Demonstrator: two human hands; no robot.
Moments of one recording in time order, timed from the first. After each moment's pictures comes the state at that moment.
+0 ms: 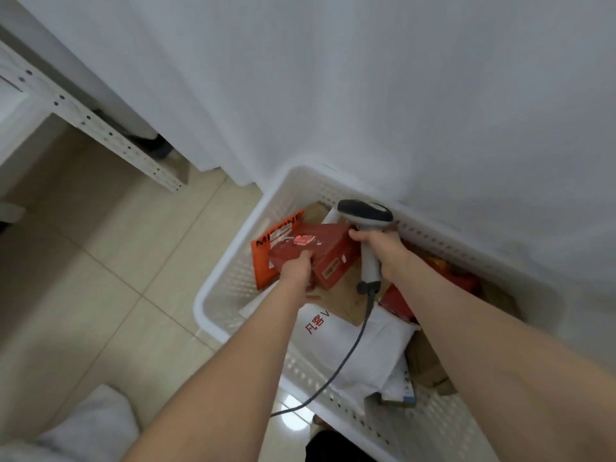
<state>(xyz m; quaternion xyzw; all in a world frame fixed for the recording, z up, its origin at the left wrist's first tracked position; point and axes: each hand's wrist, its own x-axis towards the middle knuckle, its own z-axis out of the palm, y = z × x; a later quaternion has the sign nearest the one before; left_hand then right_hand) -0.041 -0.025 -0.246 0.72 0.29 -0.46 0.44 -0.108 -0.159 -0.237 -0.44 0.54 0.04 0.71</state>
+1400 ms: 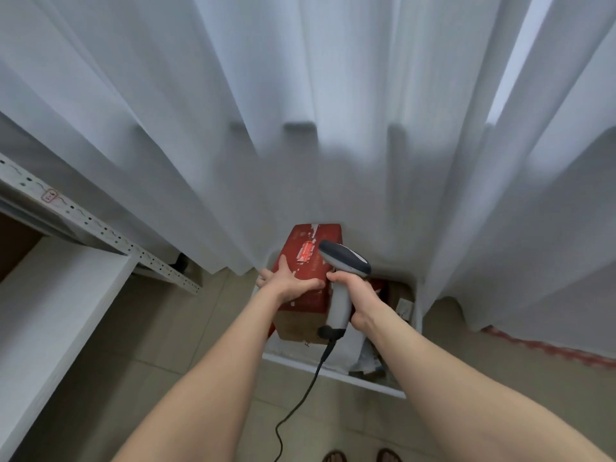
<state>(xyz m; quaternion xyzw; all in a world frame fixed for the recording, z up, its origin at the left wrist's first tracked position) -0.167 0.023 0.167 0.90 -0.21 -0.38 0.08 -0.302 -0.034 0.146 -0.25 0.50 -0.14 0.81</state>
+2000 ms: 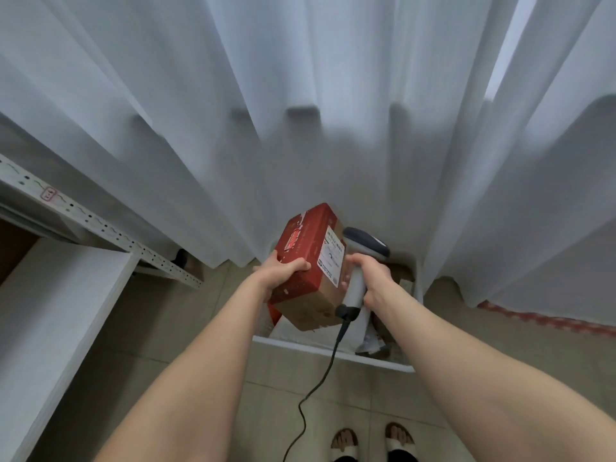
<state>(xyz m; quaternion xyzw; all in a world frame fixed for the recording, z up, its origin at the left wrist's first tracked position) -0.133 0.059 0.171 0.83 -0.14 -0.49 0.22 -0.304 -0.021 0.153 -0.21 0.60 -0.15 0.76</state>
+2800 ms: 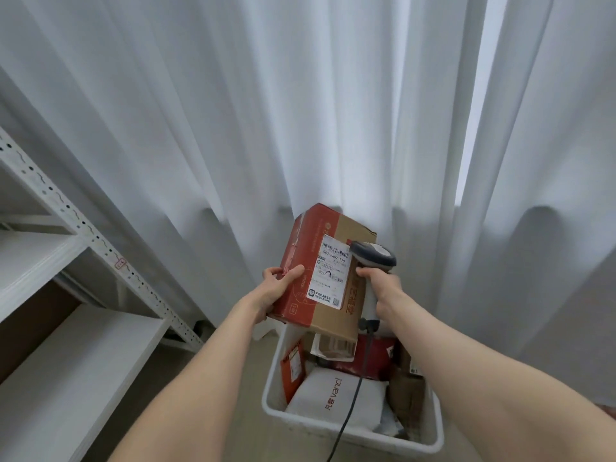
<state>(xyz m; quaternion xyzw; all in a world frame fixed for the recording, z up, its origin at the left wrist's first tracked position) -0.117 0.105 0.341 0.79 -0.22 -0.45 0.36 -0.289 -0.010 0.304 -0.33 0.54 -0.27 0.72</state>
